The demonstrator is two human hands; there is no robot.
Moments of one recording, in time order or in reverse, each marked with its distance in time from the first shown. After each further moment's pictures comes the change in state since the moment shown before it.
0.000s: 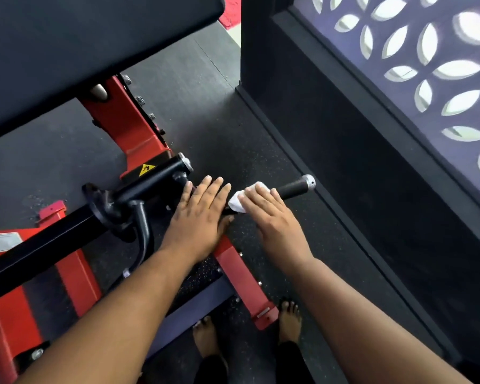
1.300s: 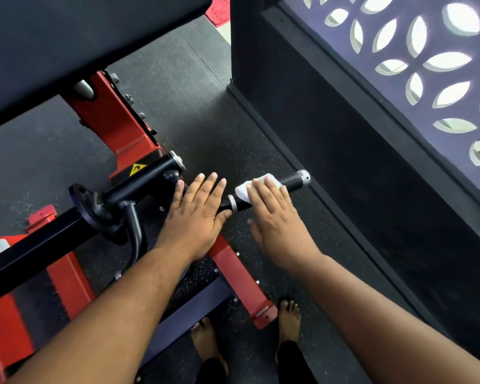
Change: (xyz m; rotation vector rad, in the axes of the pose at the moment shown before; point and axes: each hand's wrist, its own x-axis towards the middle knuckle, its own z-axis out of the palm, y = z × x) left_hand 0.003 0.008 -0.013 -0.038 -0.086 -0.060; right_hand -0.008 0.010 -0.006 -0.167 -0.147 0.077
